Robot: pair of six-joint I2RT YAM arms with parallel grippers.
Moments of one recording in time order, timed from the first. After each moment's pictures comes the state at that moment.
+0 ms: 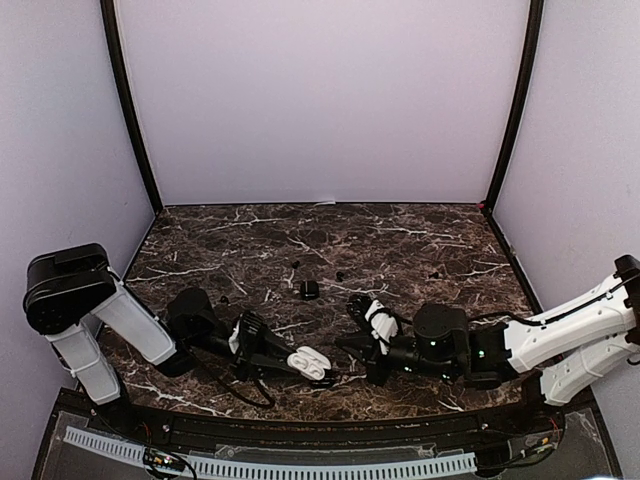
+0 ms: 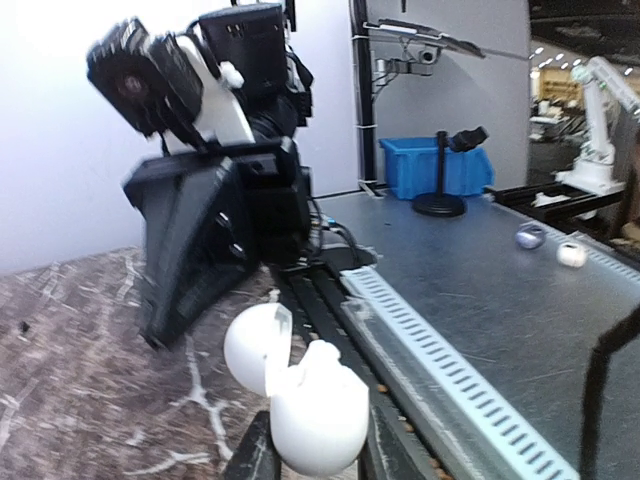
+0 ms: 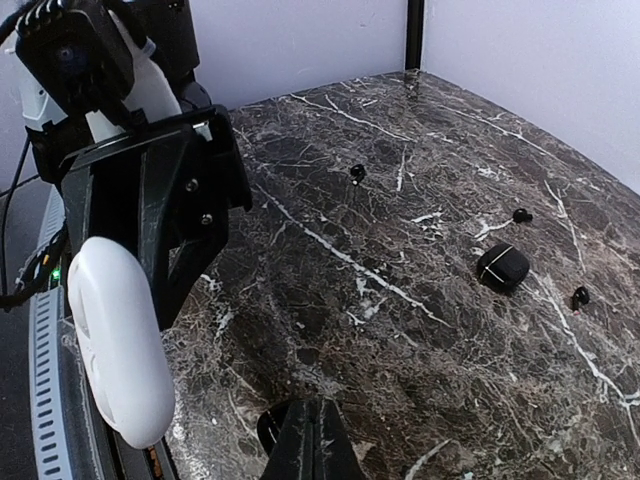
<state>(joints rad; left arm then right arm) -0.89 1.71 0.35 1.37 0.98 0.06 1.32 1.31 0.52 0.45 0.21 0.11</state>
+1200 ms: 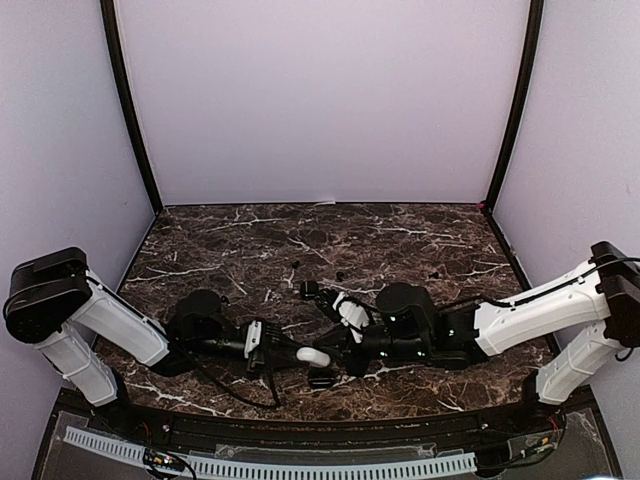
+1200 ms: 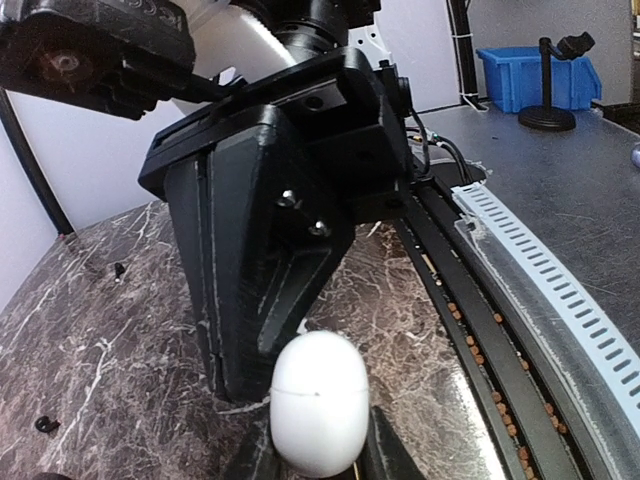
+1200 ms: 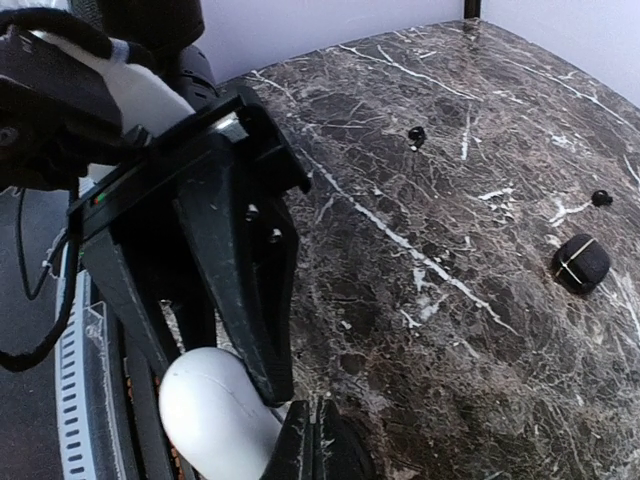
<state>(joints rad) -0.95 1.58 0.36 1.02 0.64 0.37 1.23 1.49 0.71 0.32 -0.05 0.14</state>
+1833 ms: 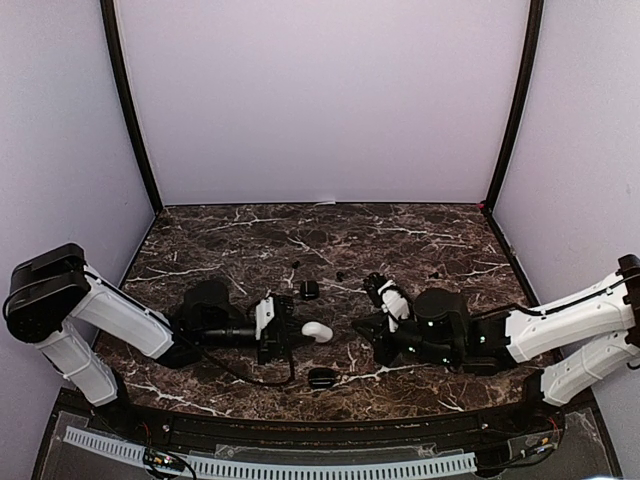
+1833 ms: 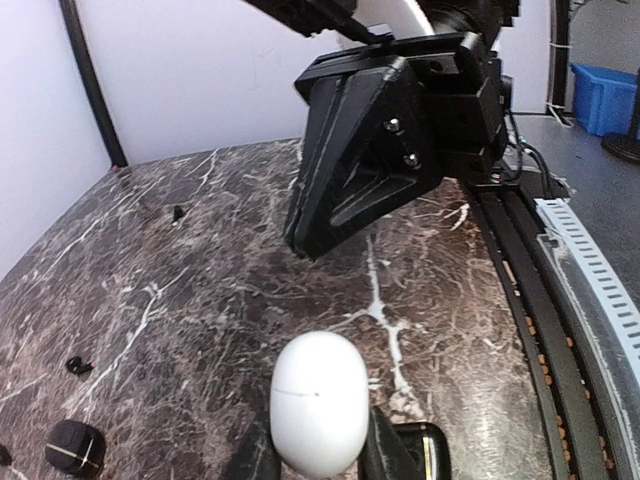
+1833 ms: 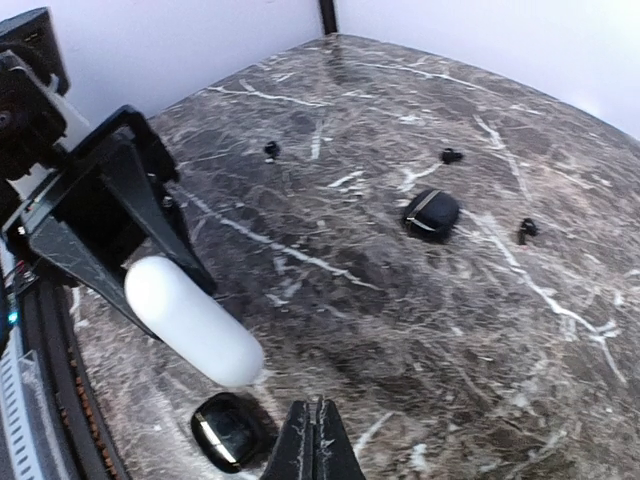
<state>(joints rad) -0.94 1.58 0.43 0.92 0.45 0.25 1.20 1.31 0.52 0.37 0.22 0.26</state>
